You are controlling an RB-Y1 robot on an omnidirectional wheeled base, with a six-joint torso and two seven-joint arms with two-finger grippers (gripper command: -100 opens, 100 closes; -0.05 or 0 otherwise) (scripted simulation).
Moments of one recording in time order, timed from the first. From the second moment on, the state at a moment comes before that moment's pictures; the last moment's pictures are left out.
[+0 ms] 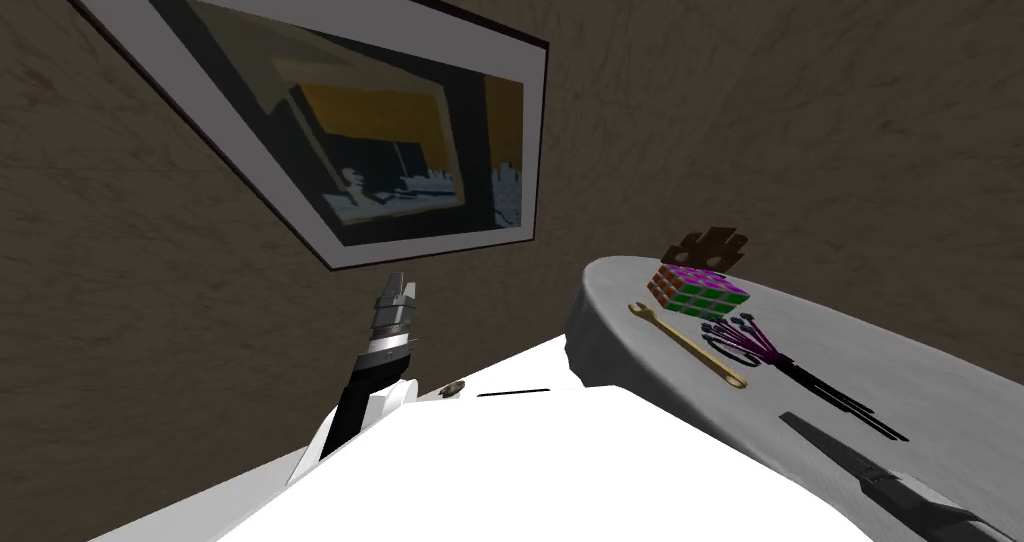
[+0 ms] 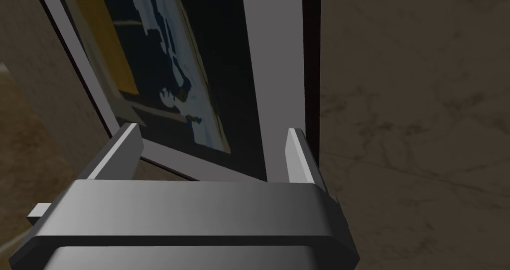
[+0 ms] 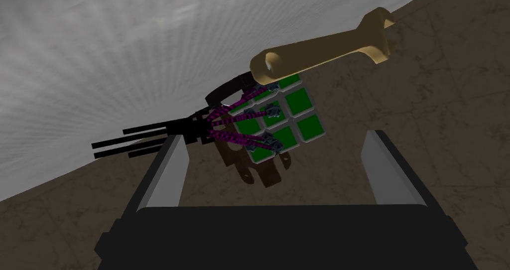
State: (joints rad) left arm 0.53 0.04 0.06 -2.25 0.02 -0.41 -0.16; right arm 1.56 -0.45 -0.63 -2.12 0.31 -0.42 -0.25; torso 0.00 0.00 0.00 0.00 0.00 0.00
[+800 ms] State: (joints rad) left arm 0.53 0.04 0.06 -2.25 0.02 -0.41 -0.16; right arm 1.78 -0.63 -0.73 -2.04 0.45 -0.47 -0.33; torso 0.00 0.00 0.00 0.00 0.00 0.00
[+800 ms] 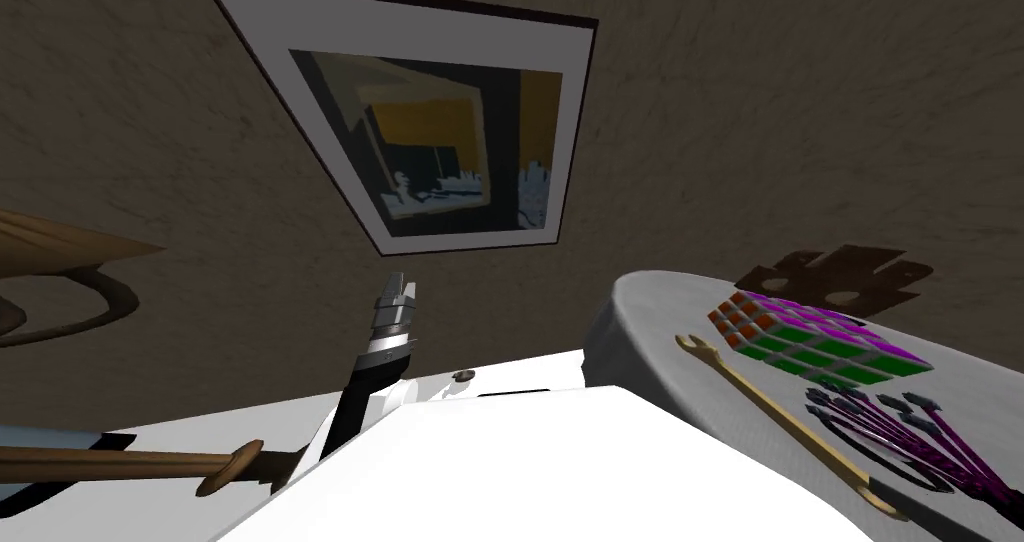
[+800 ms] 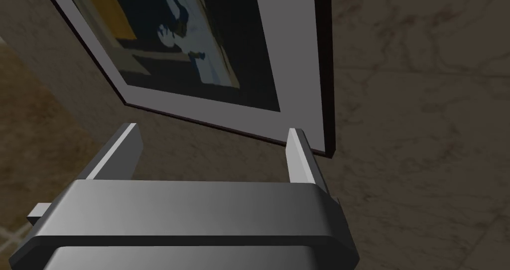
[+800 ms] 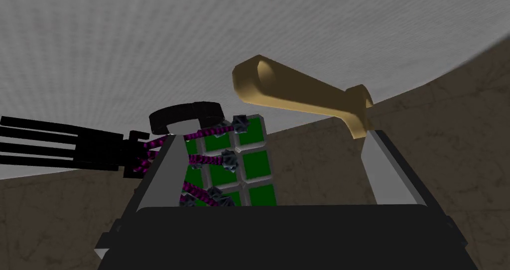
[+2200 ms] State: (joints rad) left arm 0.53 0.04 0.06 -2.25 0.02 -0.41 -0.16; right arm 2.08 -0.99 -0.83 -1.95 0.64 -0.55 -0.46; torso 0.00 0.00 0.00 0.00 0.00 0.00
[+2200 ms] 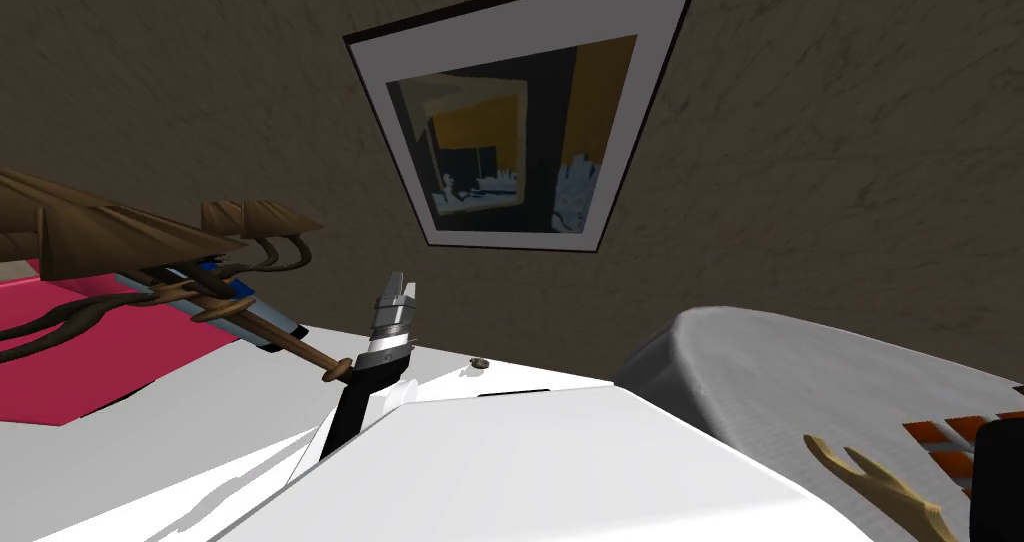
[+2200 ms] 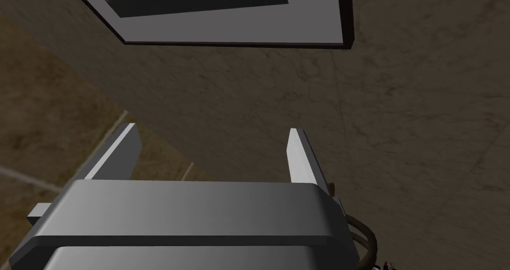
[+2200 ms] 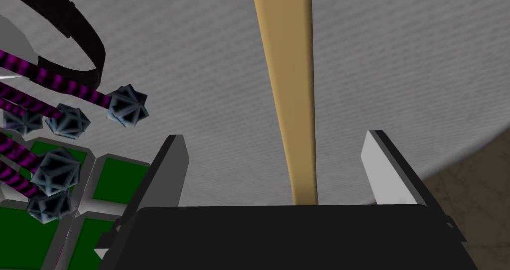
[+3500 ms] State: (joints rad) left arm 0.53 0.04 0.06 -2.25 0.02 -0.41 -0.16; right arm 2.19 -1.16 -0.78 -1.91 0.71 -0.54 -0.50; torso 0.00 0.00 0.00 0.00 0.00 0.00
